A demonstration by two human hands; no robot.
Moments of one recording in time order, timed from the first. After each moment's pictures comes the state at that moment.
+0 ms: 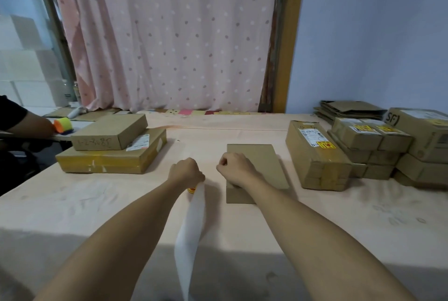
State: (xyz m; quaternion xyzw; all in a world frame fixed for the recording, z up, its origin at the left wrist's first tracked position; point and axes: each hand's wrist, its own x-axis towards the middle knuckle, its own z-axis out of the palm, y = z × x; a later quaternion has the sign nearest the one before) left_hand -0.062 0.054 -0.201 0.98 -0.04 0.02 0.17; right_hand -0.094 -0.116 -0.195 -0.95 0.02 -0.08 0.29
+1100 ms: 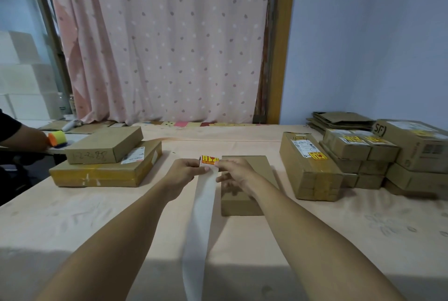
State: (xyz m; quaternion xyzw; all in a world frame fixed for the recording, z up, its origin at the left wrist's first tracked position) left_hand -0.075 0.058 -0.172 0.73 -0.19 -0.08 0.66; right_hand -0.104 -0.132 -0.172 -0.71 0.05 0.01 0.70
